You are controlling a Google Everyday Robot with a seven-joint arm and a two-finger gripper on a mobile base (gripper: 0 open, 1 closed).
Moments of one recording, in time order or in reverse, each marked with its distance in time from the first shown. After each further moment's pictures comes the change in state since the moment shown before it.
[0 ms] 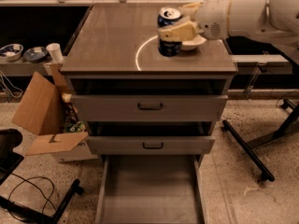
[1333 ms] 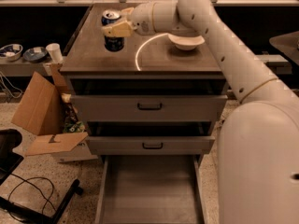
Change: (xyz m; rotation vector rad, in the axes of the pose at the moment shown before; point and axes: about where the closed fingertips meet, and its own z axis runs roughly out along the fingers) arm 0.001 -0.029 0.209 -0.182 -0.110 0.062
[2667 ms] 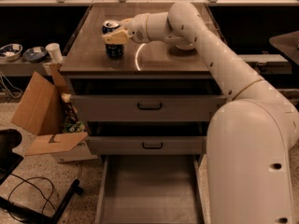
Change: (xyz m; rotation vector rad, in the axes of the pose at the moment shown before) arm 0.045 -0.025 0.033 0.066 0.048 0.057
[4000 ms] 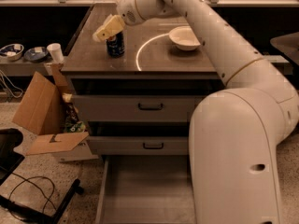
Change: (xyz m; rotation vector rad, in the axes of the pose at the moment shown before) arm -0.050 0.017 -0.001 -0.023 0.148 -0.145
